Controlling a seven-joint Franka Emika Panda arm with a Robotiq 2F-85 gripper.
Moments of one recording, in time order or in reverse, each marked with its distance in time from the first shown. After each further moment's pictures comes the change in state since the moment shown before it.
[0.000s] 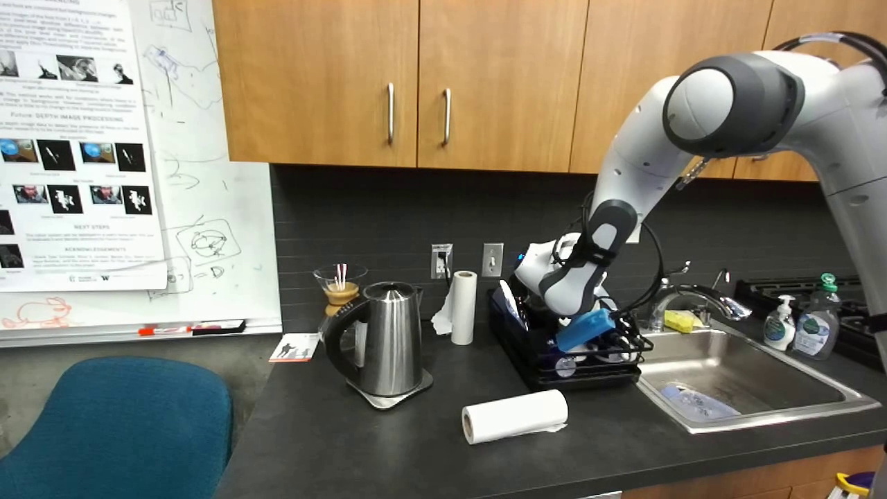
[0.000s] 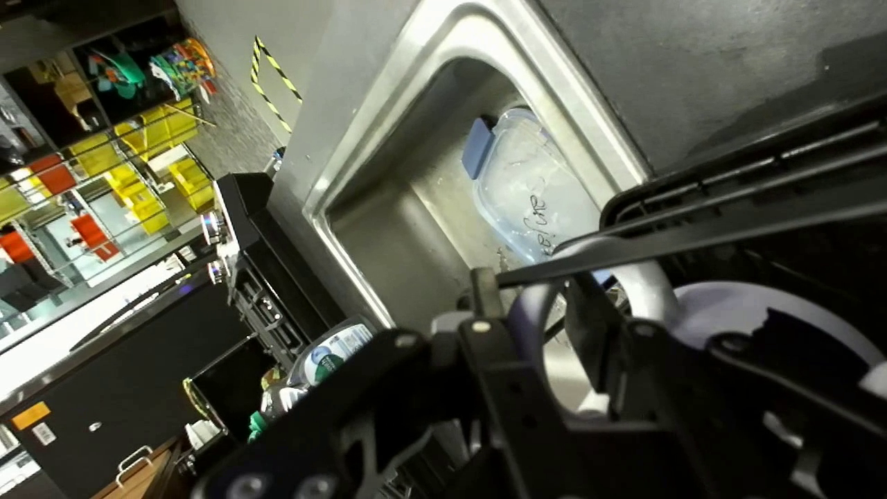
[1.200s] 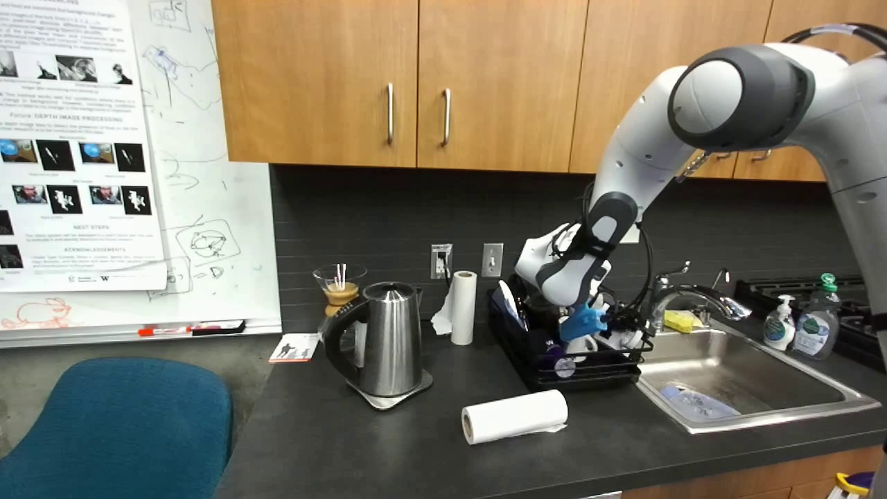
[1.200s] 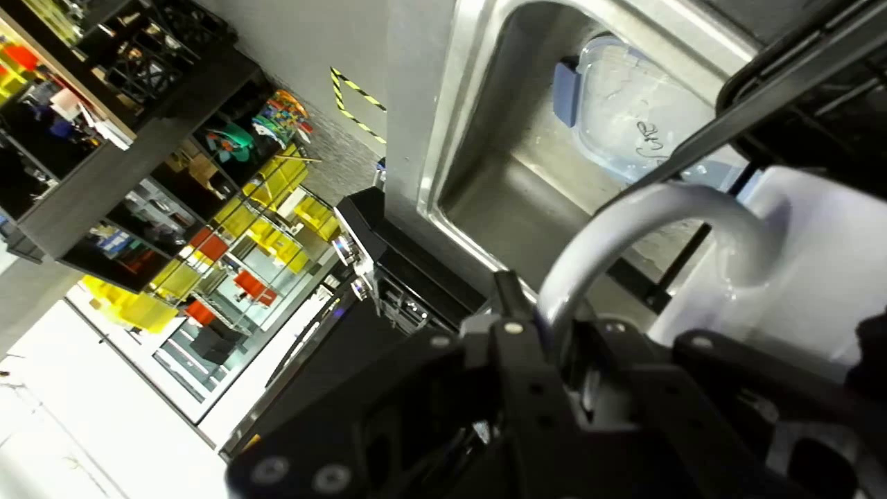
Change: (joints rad) arm 0.013 -0.028 -0.002 0.020 -0.024 -0.172 0.327
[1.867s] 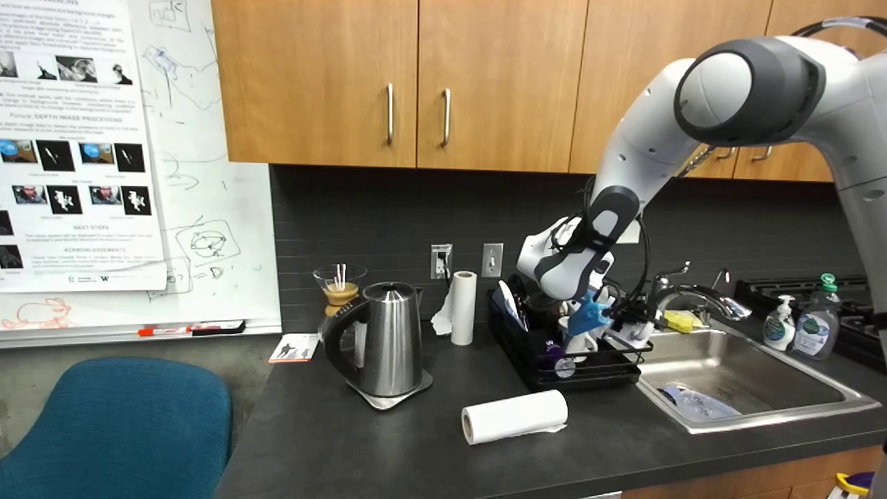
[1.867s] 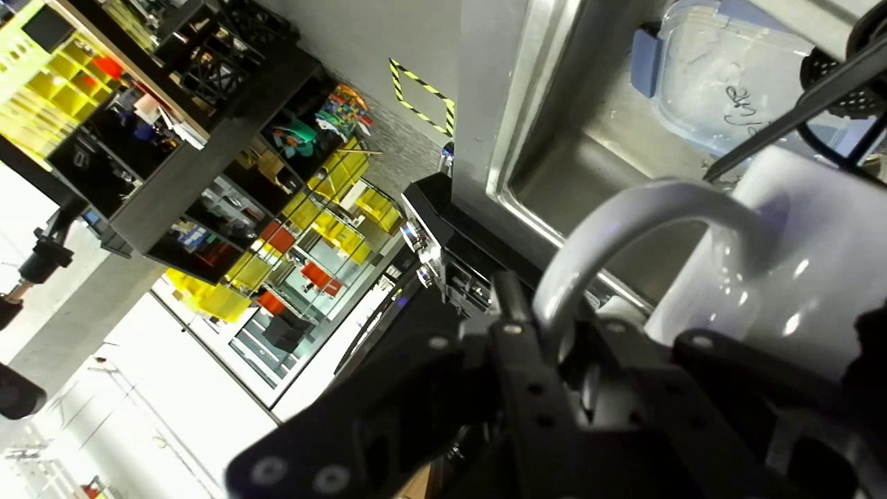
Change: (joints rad) arm 0.000 -0.025 0.006 0.005 0.000 -0.125 0.040
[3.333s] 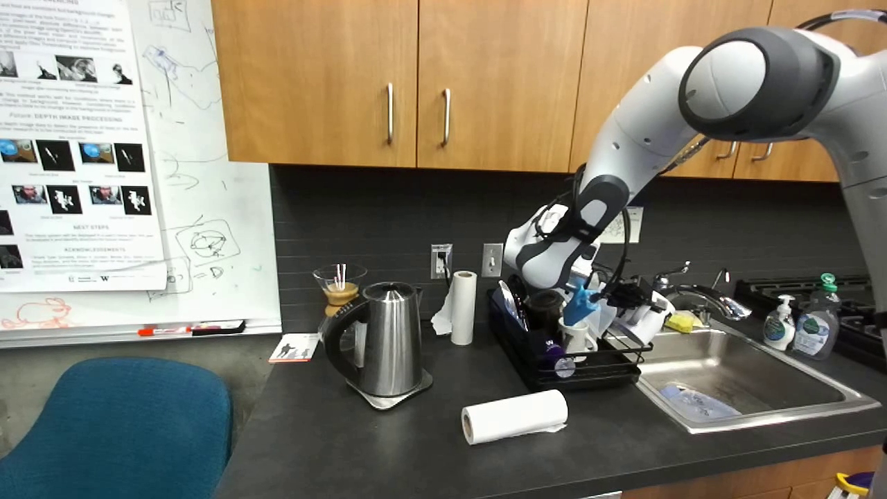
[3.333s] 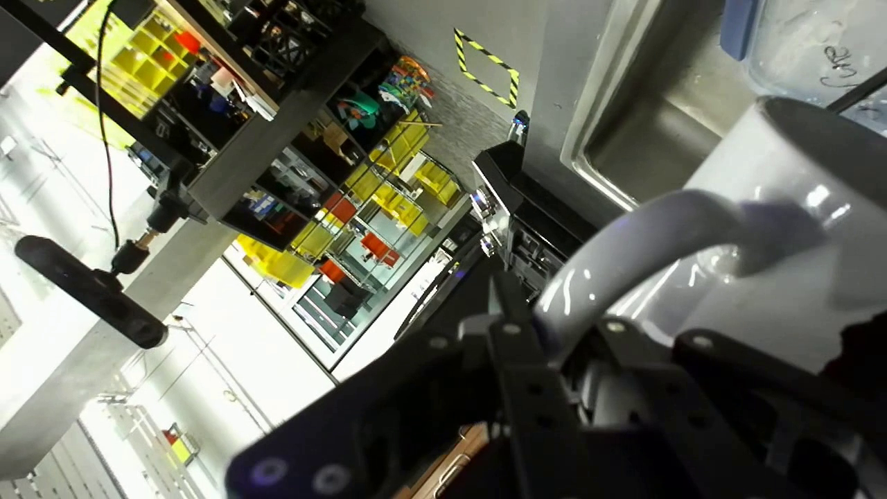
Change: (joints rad) arm 0.007 -0.017 0.071 0.055 0.006 -0.219 0.007
